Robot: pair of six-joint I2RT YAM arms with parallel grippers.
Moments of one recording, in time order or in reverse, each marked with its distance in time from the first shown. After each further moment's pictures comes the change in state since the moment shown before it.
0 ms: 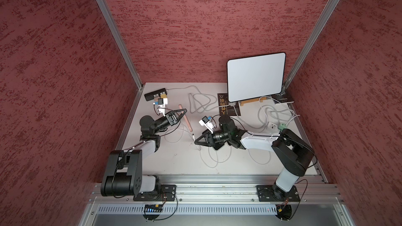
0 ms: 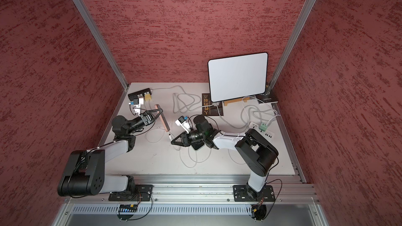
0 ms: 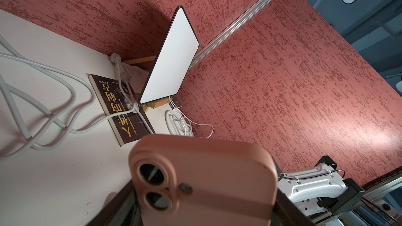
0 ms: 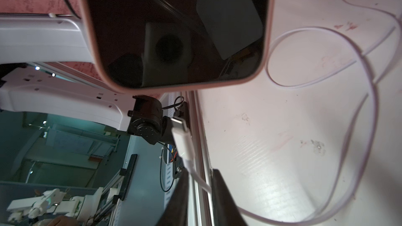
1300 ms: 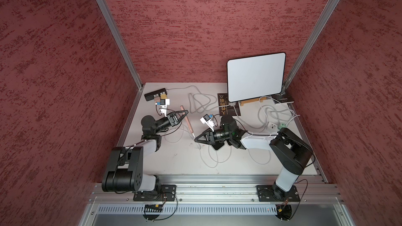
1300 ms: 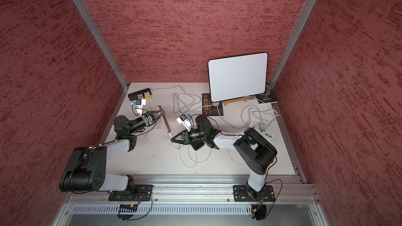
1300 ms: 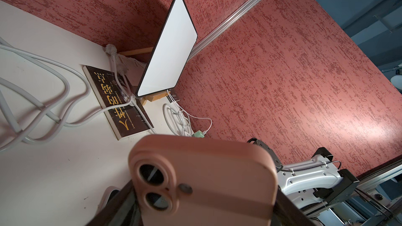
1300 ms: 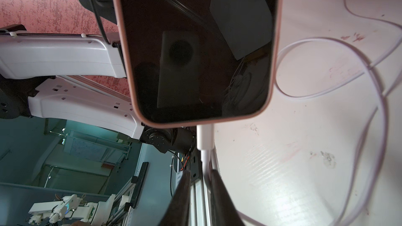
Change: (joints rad) left arm -0.013 0.041 0.000 0.030 0.029 0.003; right arm -0.020 0.021 -0.022 0.168 -0.034 0.131
